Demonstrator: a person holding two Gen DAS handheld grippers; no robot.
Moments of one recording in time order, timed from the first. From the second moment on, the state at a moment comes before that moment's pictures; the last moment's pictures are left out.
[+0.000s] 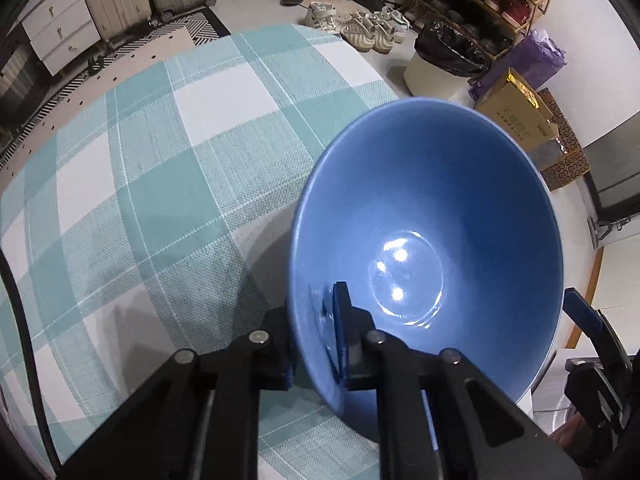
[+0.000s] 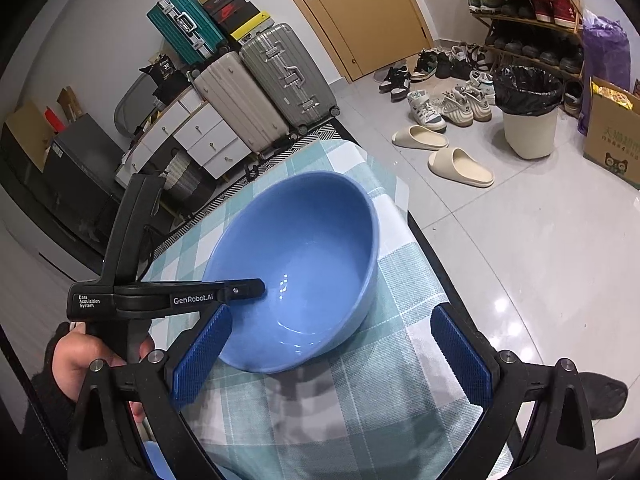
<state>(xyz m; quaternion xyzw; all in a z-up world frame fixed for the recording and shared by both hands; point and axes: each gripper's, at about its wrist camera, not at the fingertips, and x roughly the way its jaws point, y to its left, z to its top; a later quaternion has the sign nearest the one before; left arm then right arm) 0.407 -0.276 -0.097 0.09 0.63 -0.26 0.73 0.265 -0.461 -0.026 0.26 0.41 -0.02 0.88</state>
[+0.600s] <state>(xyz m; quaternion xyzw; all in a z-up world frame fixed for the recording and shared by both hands) 0.390 -0.243 -0.096 0.10 0.64 -0.25 0.72 0.272 -0.454 -0.028 0.25 0.43 0.00 0.87</state>
